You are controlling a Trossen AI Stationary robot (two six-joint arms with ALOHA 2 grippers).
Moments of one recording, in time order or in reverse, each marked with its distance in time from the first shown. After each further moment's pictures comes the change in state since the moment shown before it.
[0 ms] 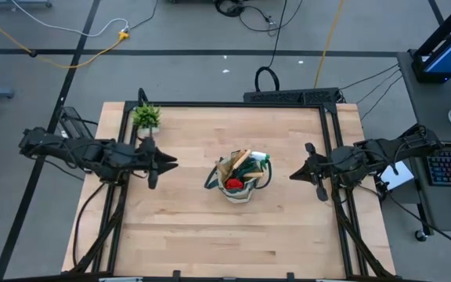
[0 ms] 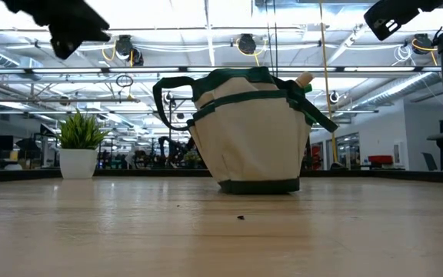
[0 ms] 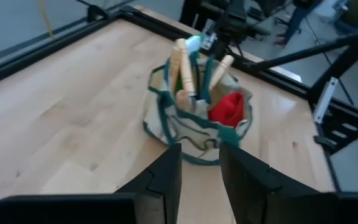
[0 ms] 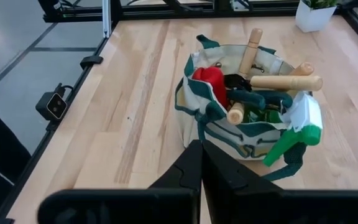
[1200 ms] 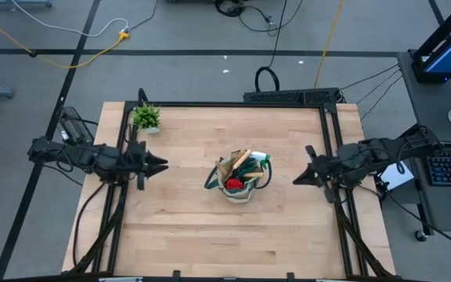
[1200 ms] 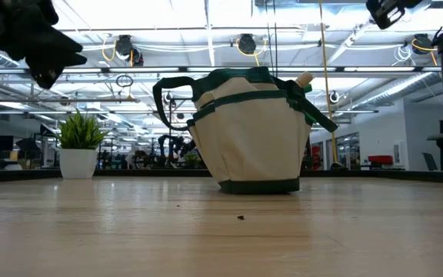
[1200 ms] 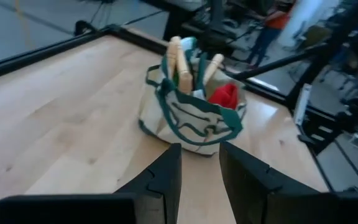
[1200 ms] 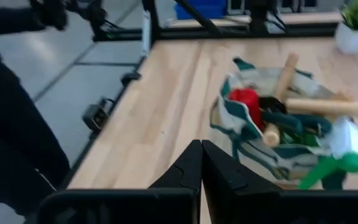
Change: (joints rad) left arm -0.011 -0.399 -0.317 0.075 0.024 0.057; right arm 0.000 -0.042 0.000 0.054 -0.128 -0.010
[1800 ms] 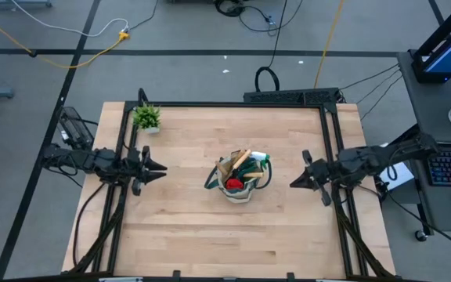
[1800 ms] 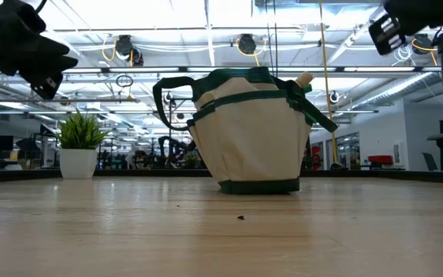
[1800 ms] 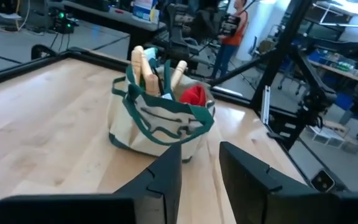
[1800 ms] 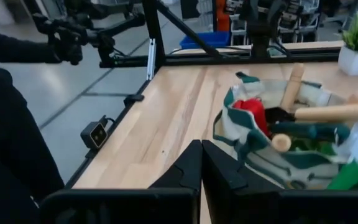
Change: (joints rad) left arm 0.000 -0.256 -0.191 0.100 0.122 0.120; right arm 0.000 -0.138 -0.277 0.311 -0.007 -0.001
